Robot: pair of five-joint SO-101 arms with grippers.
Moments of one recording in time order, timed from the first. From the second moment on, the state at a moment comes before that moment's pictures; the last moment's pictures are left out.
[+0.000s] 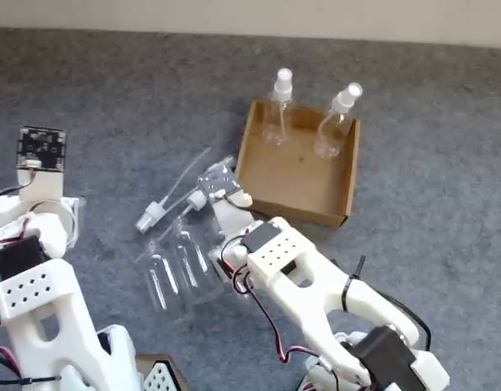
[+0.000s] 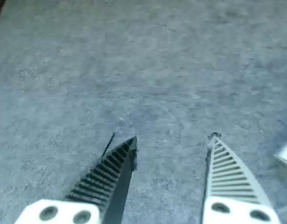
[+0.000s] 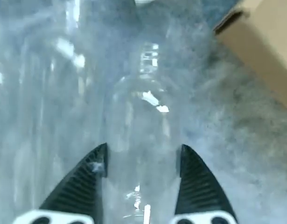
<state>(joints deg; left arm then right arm) -32.8 -49.8 52.9 51.3 -23.3 -43.1 -16.5 46.9 50.0 -2.6</state>
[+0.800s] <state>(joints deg) -2.9 -5.5 8.7 73.0 -24.7 19.1 -24.8 27.4 75.1 34.6</state>
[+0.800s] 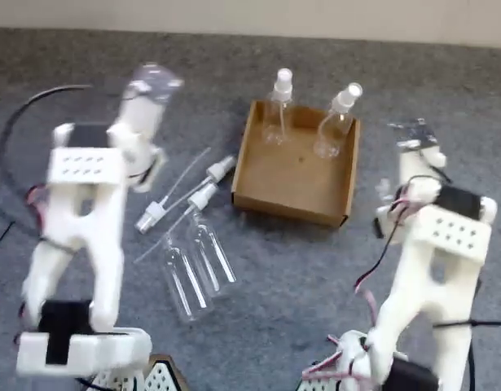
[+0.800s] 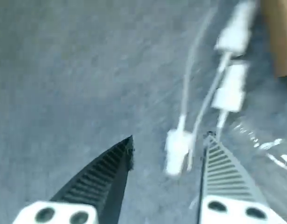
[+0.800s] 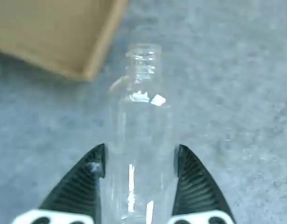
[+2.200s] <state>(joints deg) 9.3 41.1 -24.7 69.9 -27.2 23.9 4.8 24.8 59.2 41.3</state>
